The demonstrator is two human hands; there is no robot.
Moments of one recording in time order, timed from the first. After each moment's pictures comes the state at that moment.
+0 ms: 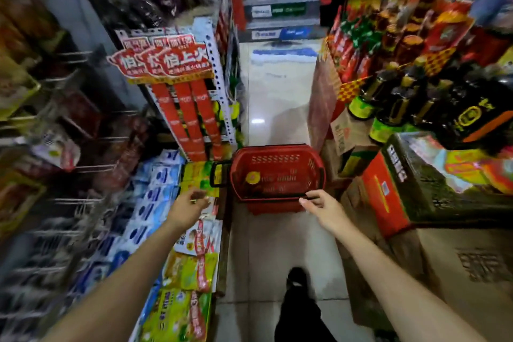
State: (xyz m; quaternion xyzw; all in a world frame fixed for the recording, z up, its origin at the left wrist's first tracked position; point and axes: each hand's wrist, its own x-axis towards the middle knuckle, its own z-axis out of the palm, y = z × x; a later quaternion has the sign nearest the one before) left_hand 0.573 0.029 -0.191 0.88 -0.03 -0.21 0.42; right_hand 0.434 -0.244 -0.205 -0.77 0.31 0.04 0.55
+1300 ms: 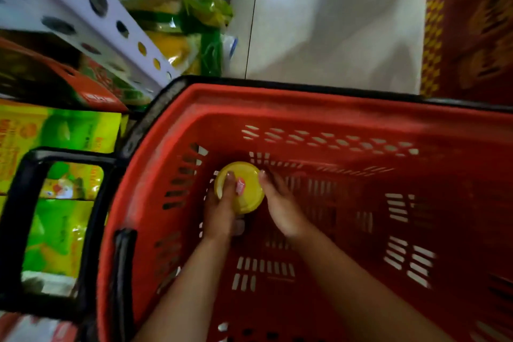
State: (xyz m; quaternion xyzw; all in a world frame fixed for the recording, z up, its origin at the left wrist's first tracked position) left_hand 0.914 -0.235 -0.833 0.74 0.34 -0.24 0.53; right_hand 0.894 -0.327 -0.835 -0.61 0.36 0.19 0.68
